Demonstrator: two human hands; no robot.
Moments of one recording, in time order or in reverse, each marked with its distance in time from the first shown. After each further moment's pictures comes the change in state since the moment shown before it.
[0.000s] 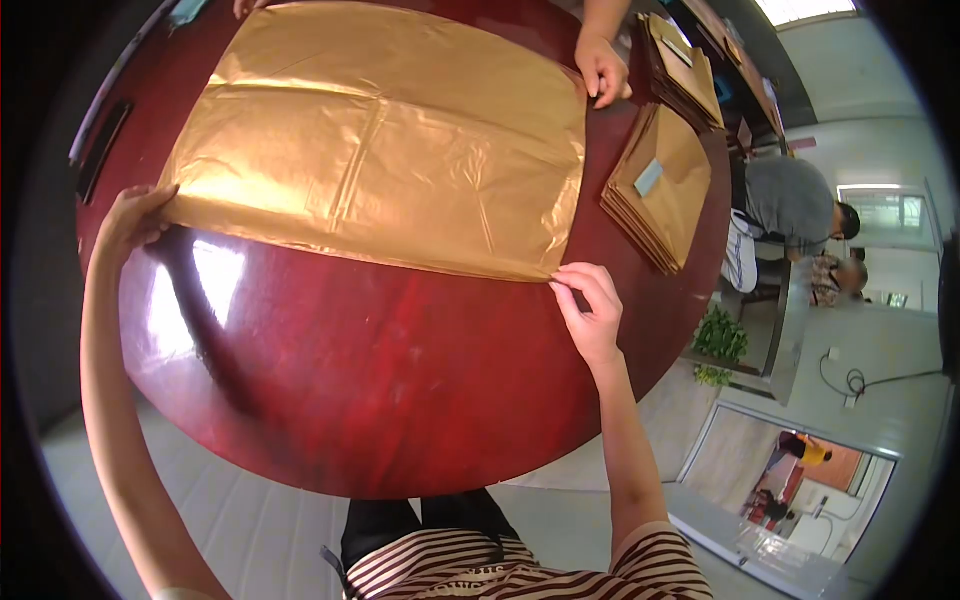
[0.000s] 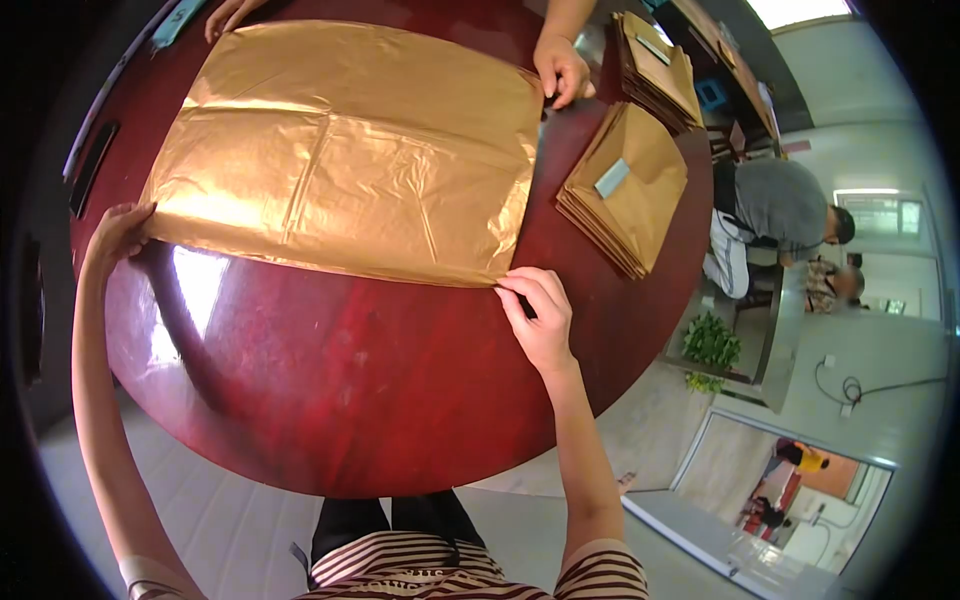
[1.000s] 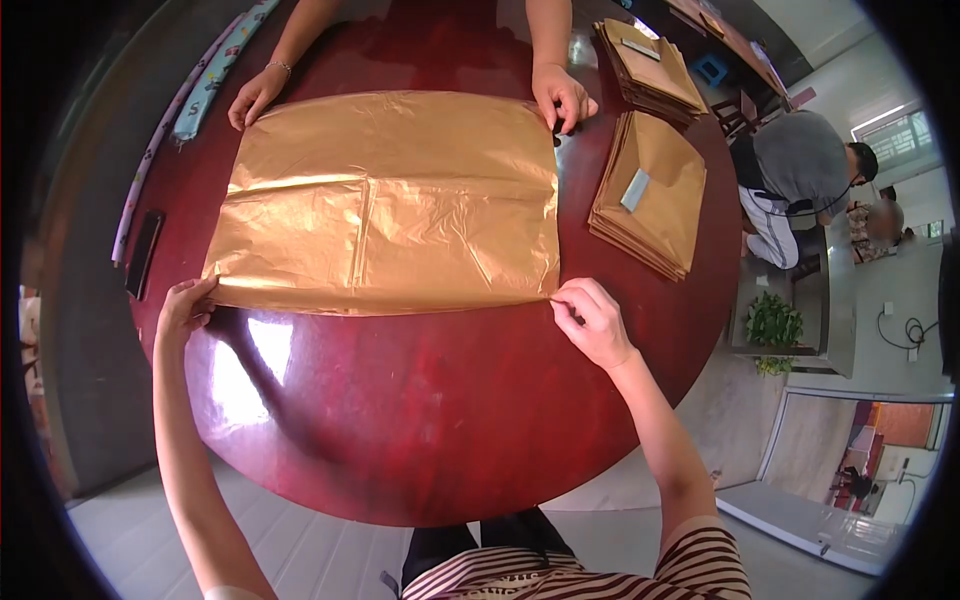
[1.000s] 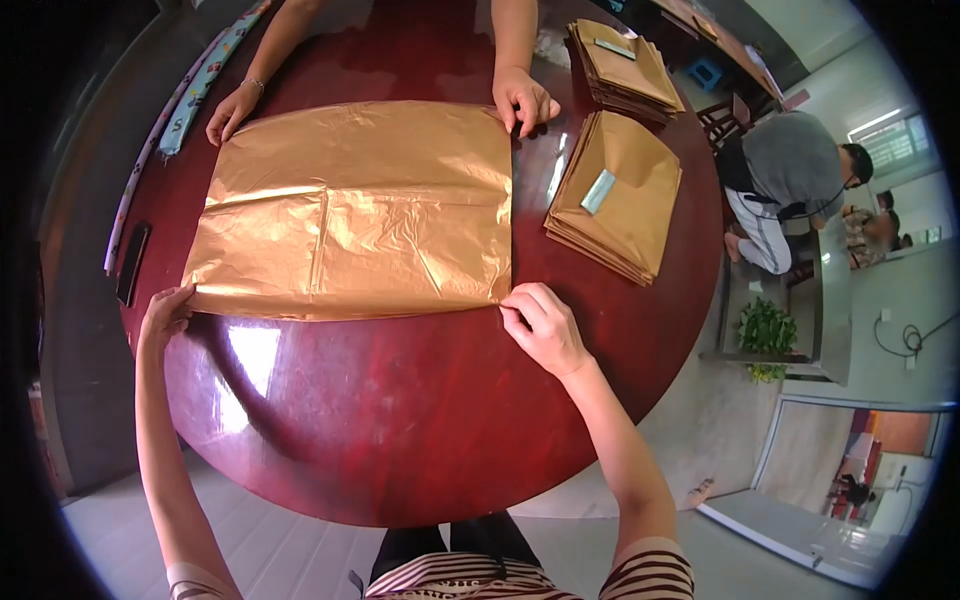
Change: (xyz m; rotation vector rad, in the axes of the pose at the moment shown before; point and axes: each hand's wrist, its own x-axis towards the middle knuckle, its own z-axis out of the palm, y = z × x) left_hand -0.006 0.009 0.003 -0.128 0.050 -0.061; right_hand 0.013 0.013 -0.002 0.007 -0.007 -0.132
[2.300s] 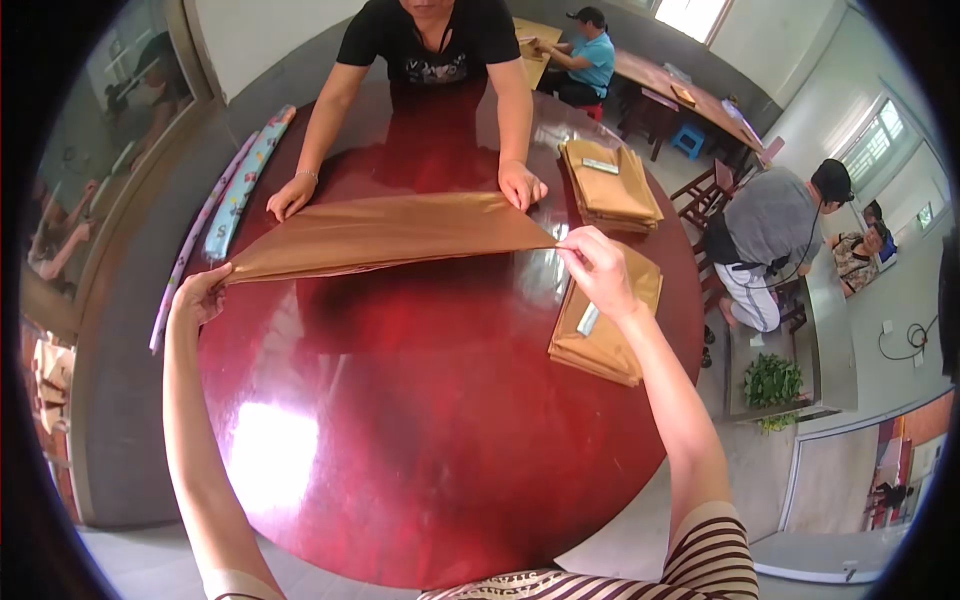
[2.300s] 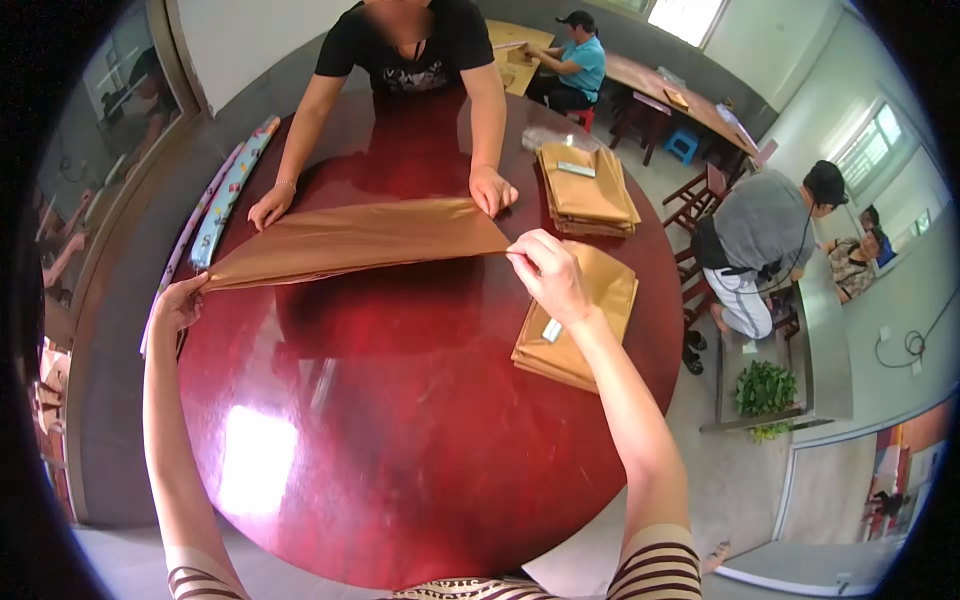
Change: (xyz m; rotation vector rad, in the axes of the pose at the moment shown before) left_hand 0.041 0.196 0.000 -0.355 0.021 0.042; right_hand 0.205 0.065 -0.105 0.028 0.179 -0.073
